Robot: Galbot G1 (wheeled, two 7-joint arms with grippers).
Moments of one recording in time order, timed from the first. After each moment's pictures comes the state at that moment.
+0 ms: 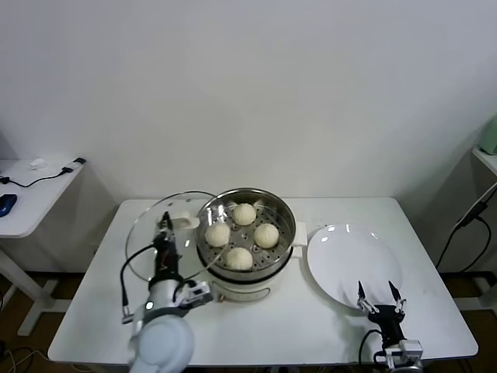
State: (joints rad) left arm 1.27 -1.33 -0.18 -2.09 1.42 0.67 0.17; right arm -1.48 1.32 0.64 1.57 0.19 0.21 -0.01
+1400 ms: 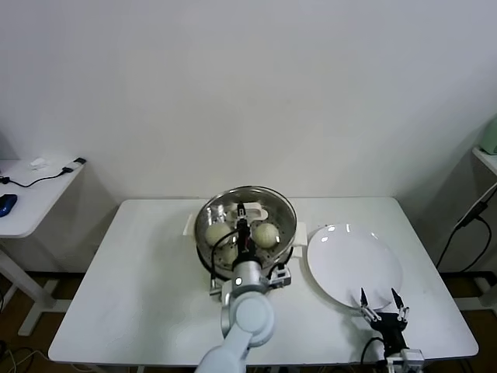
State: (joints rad) left arm 1.04 -1.61 0.06 -1.74 1.66 0.70 0.18; right arm -1.50 1.34 0.66 1.54 0.17 0.25 -0.02
